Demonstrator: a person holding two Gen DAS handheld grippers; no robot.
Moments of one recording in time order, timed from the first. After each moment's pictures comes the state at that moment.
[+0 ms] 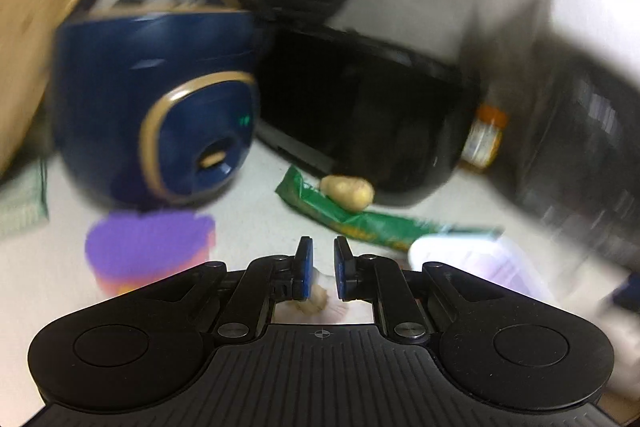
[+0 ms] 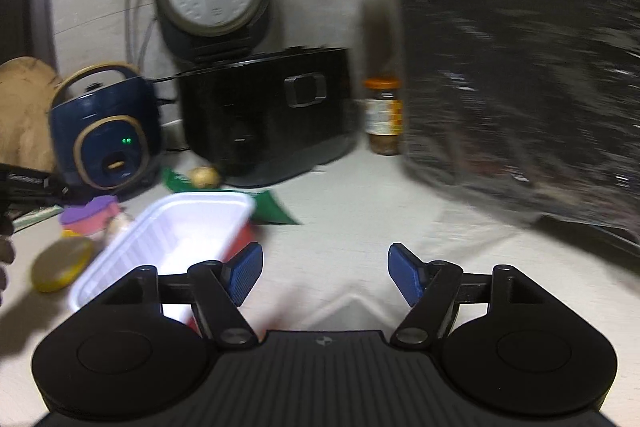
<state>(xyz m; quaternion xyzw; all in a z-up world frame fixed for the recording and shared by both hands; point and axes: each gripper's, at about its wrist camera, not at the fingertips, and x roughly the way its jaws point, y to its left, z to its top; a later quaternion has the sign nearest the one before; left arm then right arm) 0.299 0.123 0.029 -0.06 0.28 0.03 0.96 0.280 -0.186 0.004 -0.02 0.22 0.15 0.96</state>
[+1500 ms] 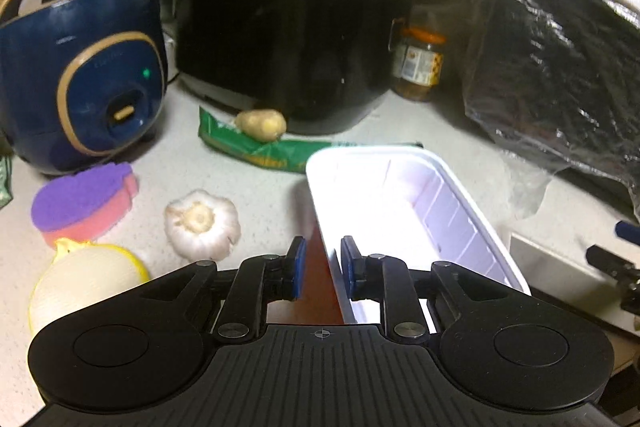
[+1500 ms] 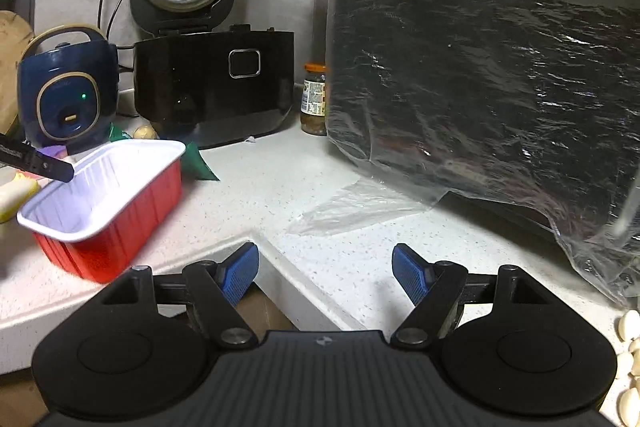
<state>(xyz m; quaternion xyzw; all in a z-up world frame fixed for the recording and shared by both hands) 0.278 0.050 0.020 -0.04 0.34 -0.02 0.94 0.252 -0.225 -0.017 -0.09 0.21 0.11 0.97</state>
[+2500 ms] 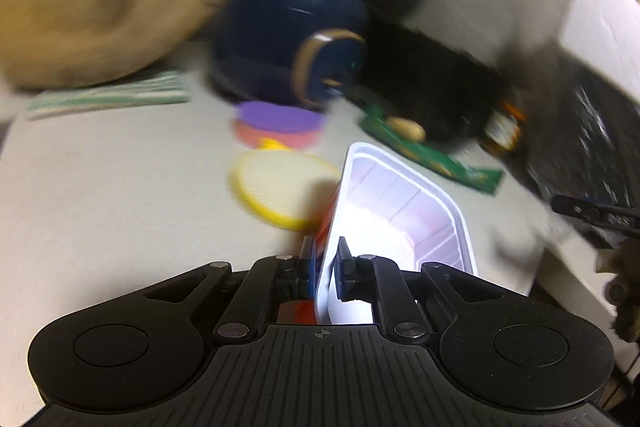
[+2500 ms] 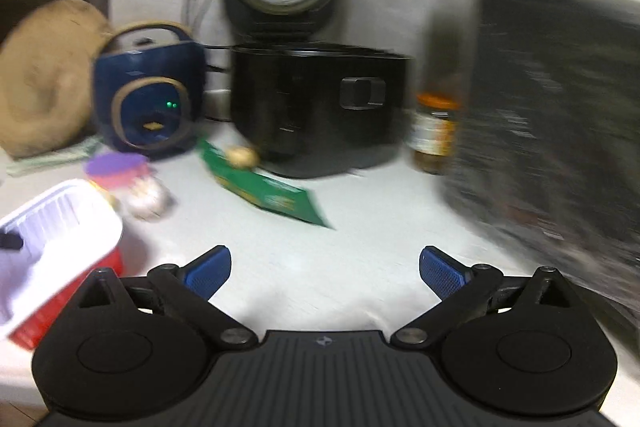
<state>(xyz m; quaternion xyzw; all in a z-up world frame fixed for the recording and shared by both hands) 0.102 0.157 0.009 -0.19 0.26 0.11 0.94 0.302 -0.129 0.020 -0.10 0.24 0.26 0.93</state>
